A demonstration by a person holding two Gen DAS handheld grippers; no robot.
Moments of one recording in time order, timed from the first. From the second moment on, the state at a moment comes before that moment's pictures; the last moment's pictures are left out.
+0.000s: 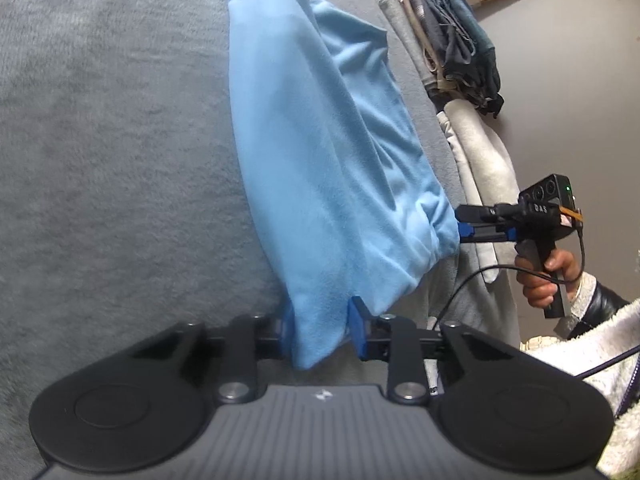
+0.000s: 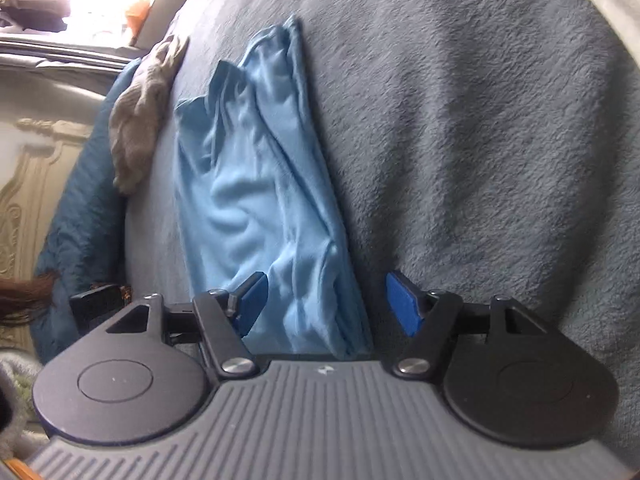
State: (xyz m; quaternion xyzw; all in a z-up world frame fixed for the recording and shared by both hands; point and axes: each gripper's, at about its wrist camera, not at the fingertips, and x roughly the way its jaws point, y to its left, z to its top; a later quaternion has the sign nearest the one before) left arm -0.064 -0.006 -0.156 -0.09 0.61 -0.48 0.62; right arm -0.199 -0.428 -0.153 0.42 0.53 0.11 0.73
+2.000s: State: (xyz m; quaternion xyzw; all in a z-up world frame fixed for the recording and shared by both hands) left arm -0.072 -0.002 -0.164 -0.06 0.59 -0.50 0.63; right arm -0.103 -0.315 -0.088 -0.03 0.40 0.14 0.90
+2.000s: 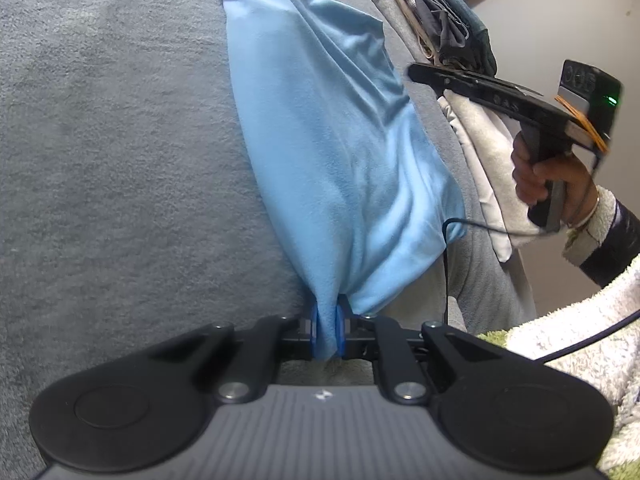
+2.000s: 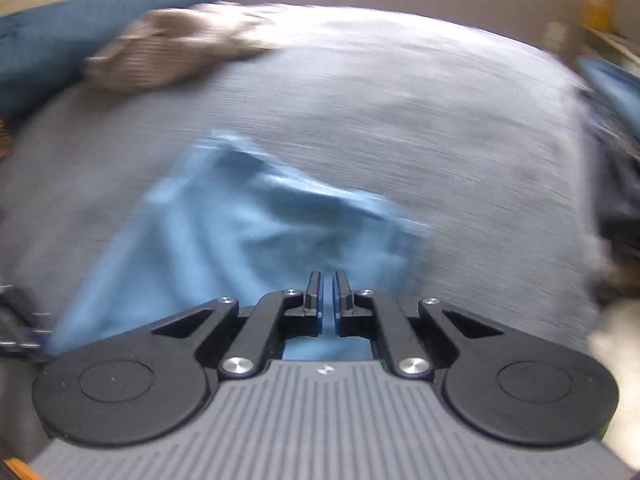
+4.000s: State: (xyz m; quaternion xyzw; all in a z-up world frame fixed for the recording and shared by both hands) left arm -0.083 -0.006 -0.157 -0.05 0.58 -0.50 0.64; right arm -0.037 -0.308 -0.111 0.02 0.39 0.10 0.92
